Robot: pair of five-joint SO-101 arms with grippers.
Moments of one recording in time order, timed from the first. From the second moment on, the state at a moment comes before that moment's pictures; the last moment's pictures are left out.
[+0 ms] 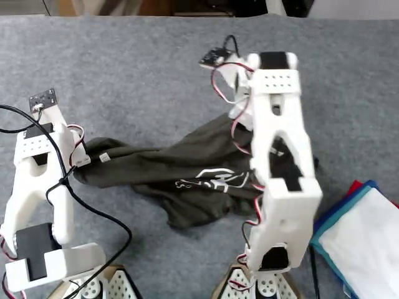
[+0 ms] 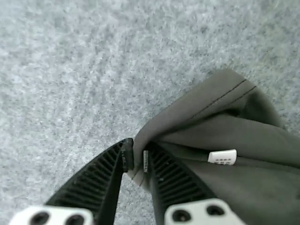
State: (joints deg) left arm -20.0 -9.1 35.3 59.0 -1.6; right arm -7.6 30.0 -31.2 97.8 37.1
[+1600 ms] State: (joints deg) left arm -20.0 -9.1 35.7 58.9 -1.6; right arm -1.2 3.4 27.6 83.5 26.9
